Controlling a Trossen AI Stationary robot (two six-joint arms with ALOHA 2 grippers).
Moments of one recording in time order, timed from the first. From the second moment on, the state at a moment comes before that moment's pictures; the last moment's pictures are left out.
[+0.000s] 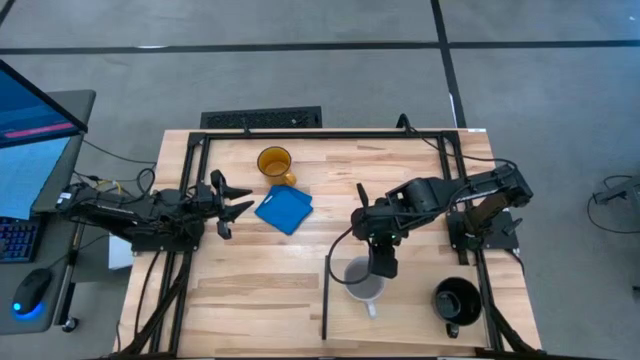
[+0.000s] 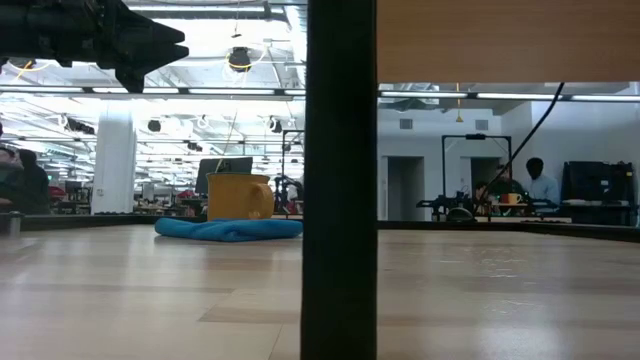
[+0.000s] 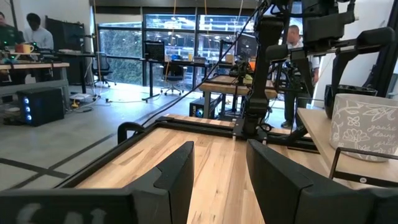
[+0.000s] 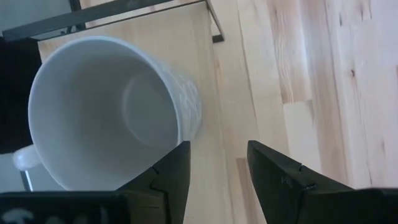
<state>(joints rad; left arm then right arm) -0.13 0.35 0.16 0.32 -0.38 -0.04 0.29 1.69 1.82 -1.41 -0.13 0.45</state>
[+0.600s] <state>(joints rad) -0.13 0.35 0.16 0.30 -0.39 -0.05 0.27 1.69 1.93 -1.44 -0.13 0.45</state>
